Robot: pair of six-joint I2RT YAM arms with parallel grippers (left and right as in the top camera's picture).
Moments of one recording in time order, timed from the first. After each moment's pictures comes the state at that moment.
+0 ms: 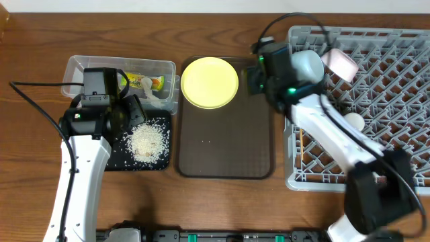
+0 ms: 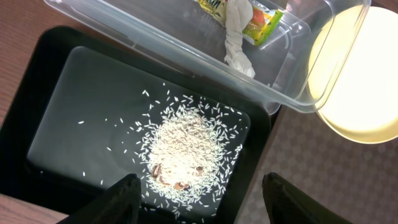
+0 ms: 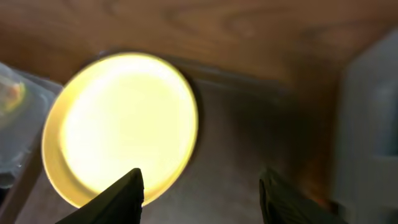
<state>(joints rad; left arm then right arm) 0.03 1.29 1.14 -0.95 -0.04 -0.38 0.45 1.81 1.27 -0.22 0.02 0.23</state>
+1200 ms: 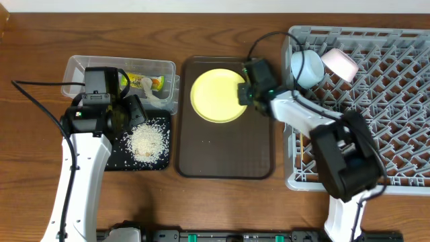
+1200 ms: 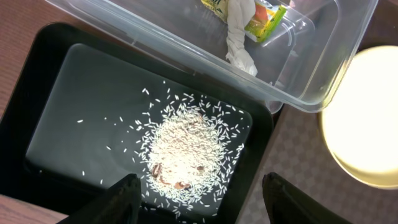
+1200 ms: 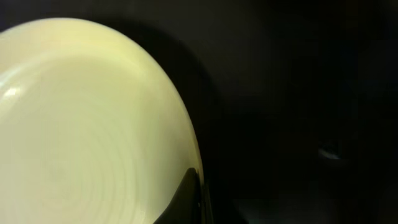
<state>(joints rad) 0.03 1.31 1.14 -0.95 -0.04 -0.38 0.44 2.02 1.28 -0.22 0.04 0.33</state>
